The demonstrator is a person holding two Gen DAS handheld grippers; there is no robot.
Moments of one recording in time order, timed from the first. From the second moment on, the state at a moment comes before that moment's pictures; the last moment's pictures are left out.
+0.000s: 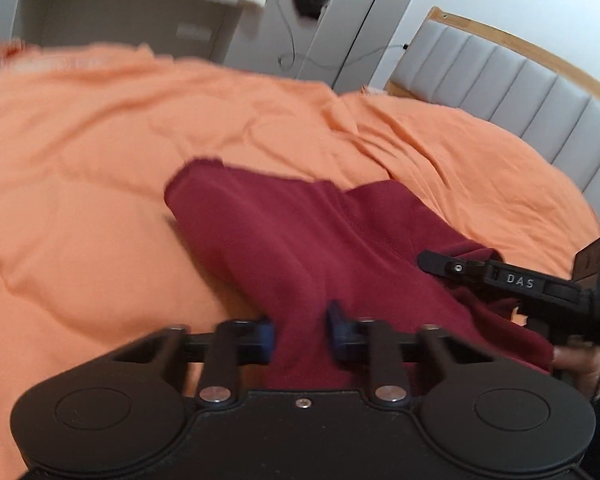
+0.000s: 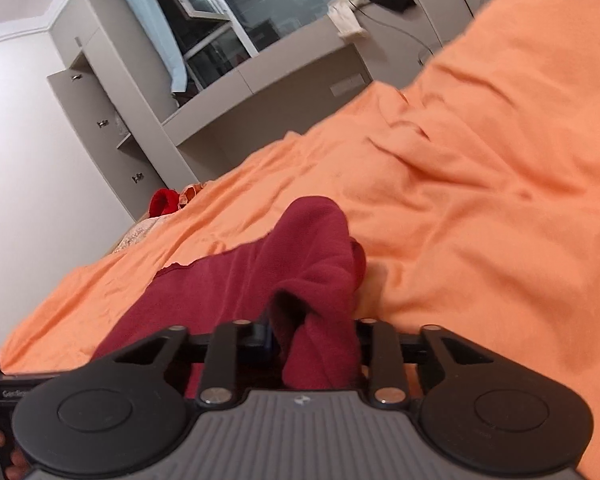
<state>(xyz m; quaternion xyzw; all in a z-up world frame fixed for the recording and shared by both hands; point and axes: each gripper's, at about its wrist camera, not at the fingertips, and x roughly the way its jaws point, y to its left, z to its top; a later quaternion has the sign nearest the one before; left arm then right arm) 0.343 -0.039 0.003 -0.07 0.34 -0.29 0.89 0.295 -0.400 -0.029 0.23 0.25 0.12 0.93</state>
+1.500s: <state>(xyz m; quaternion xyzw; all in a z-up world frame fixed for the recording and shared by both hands) 0.287 0.024 0.037 -0.06 0.23 -0.08 0.97 0.276 -0.316 0.017 0.09 0.12 0.14 0.98</state>
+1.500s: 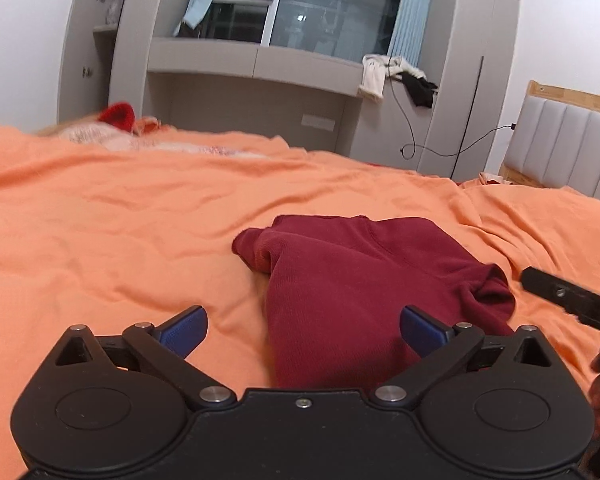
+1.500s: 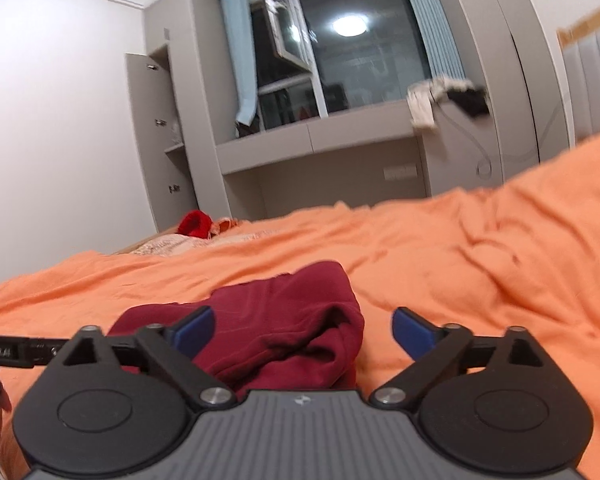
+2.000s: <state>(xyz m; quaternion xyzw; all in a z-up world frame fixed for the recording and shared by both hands) 0.152 0.022 0.022 0.00 0.16 -0.05 0.99 0.145 -0.301 0.006 0.07 0.06 0.12 0.99</state>
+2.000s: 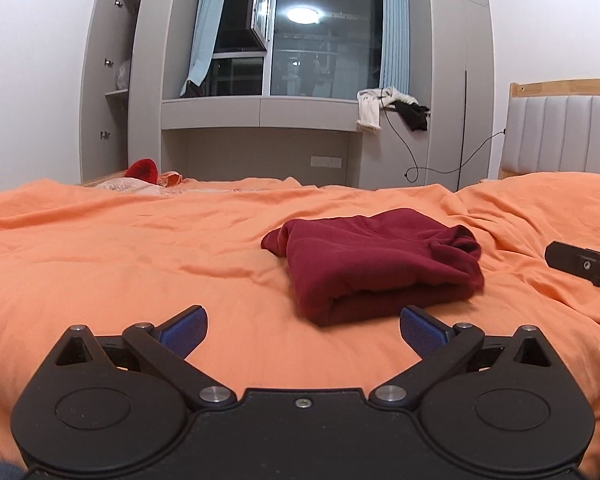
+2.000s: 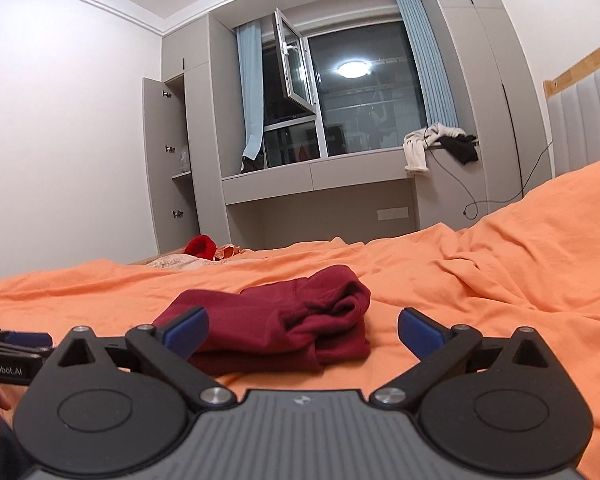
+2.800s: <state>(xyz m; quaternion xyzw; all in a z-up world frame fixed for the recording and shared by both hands) 0.121 0.015 0.009 0.02 0.18 -0.07 0.98 0.111 -0.293 -0.009 0.04 0.07 0.09 0.99</state>
